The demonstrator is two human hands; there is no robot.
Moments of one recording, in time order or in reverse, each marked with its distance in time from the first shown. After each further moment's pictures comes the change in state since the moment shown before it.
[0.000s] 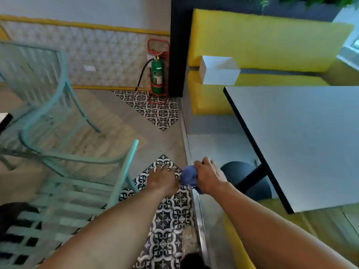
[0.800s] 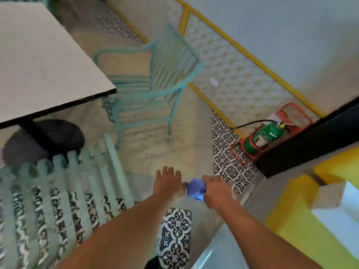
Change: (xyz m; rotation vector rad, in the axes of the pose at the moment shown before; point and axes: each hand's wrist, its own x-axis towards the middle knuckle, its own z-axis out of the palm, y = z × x) left_hand 0.225 -0.220 -0.106 -0.568 0.217 -0.719; right_hand 0.404 -0.197 -0.085 -0.680 -0.191 -0.617
